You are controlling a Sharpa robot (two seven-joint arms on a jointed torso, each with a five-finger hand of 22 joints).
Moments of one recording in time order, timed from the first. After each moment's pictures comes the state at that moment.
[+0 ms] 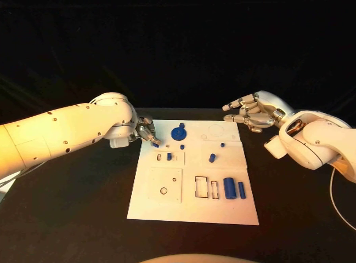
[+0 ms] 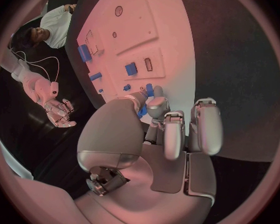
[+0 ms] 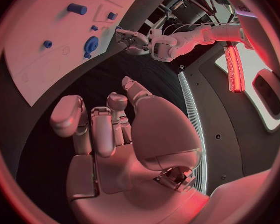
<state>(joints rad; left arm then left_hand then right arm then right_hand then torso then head) 1.32 -0.73 -0.02 1.34 -1.08 0.27 -0.56 1.28 -0.05 0.45 0.18 0.06 0.85 0.06 0.64 0.67 1.27 -0.02 1.14 1.03 1.47 -0.08 1.57 1.31 0.05 1.46 0.04 1.40 1.31 1.29 -0.89 -0.04 1.57 -0.80 -0.32 0.12 1.29 -0.01 0.18 -0.03 0.25 0.93 0.15 0.10 0.07 1.23 0.06 1.00 1.07 1.47 -0.01 1.40 1.29 0.10 1.32 0.09 1.27 0.98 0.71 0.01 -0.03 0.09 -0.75</state>
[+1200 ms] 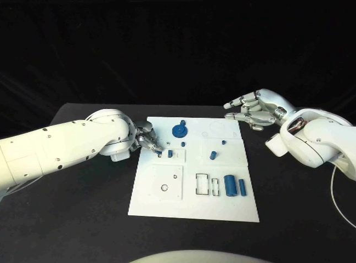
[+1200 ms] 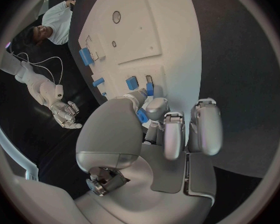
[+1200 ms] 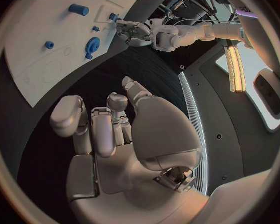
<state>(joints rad) 1.24 -0.80 -0.02 1.44 -1.10 0.12 -0.50 1.28 -0.08 0.46 0.17 0.06 0.87 0.06 0.64 0.67 1.29 -0.02 1.15 1.05 1.47 -0.08 1.57 1.31 0.05 1.46 0.04 1.40 1.31 1.28 -0.89 -0.04 1.56 -0.80 -0.32 0.12 1.29 -0.01 0.18 -0.03 0.25 0.93 0.15 0.10 0.07 1.23 0.06 1.00 1.07 1.47 -0.01 1.40 1.29 0.10 1.32 0.09 1.27 0.98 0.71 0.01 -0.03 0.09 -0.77</state>
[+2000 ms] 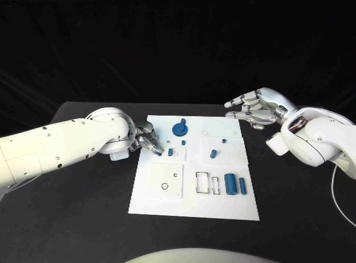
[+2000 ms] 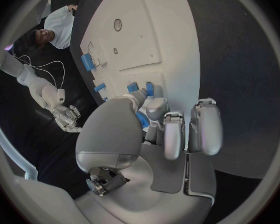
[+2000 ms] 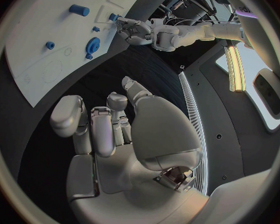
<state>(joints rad) 1.24 -0.80 -0.02 1.44 -1.10 0.18 -0.49 1.28 -0.09 0.47 0.17 0.06 0.87 0.05 0.64 0.66 1.29 -0.02 1.15 1.04 1.47 -0.08 1.57 1.31 0.05 1.46 0.04 1.40 1.31 1.28 -0.89 -0.04 1.56 -0.80 -0.32 0.12 1.29 -0.01 0.18 -0.03 0.25 0.93 0.15 0.10 0.07 1.23 0.06 1.00 1.07 1.47 -0.01 1.39 1.29 0.10 1.32 0.09 1.27 0.98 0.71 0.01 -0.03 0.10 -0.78</state>
